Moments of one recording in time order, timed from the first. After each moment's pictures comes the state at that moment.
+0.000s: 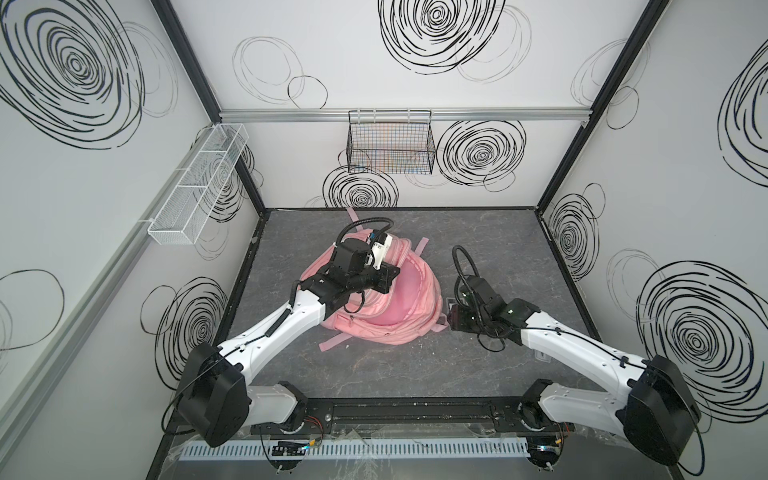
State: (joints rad) left arm -0.54 1.32 0.99 -0.22 0.30 -0.31; right arm 0.67 1.18 0.74 -0.60 0.04 0.73
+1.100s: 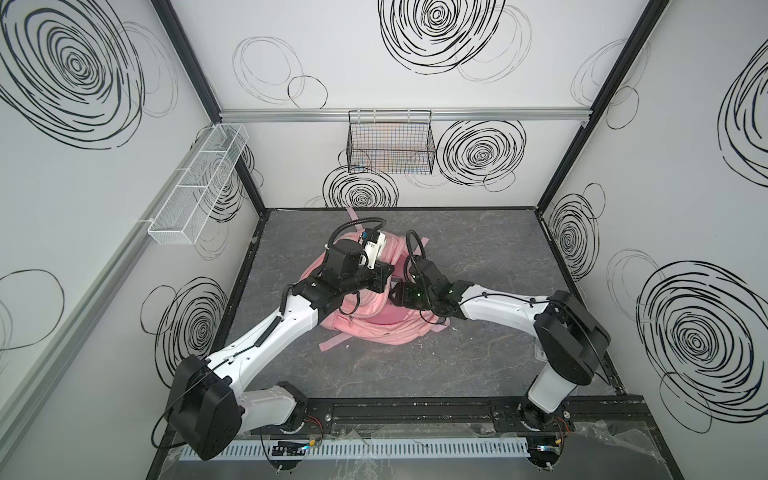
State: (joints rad) left arm -0.53 1.25 0.97 -0.23 0.27 -0.33; right arm 0.79 1.72 1.02 -0.08 -0.12 0.86
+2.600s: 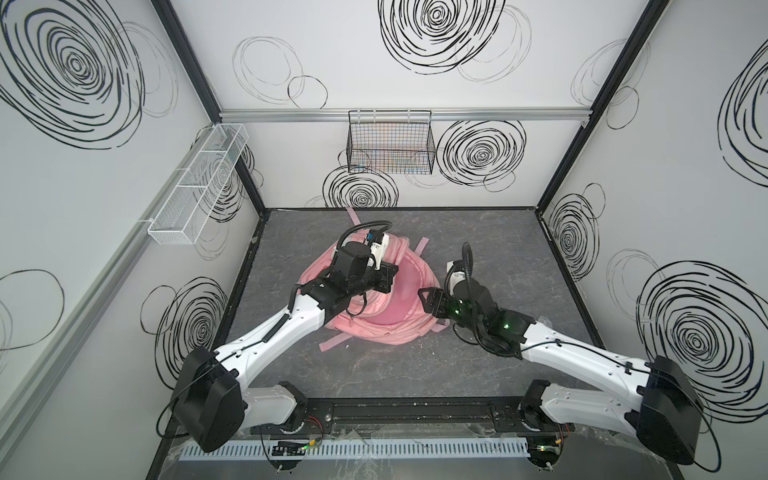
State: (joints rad) left arm -0.60 1.31 0.96 -0.16 0.15 -0.42; right arm 0.85 1.09 0.66 -0.09 0.19 0.81
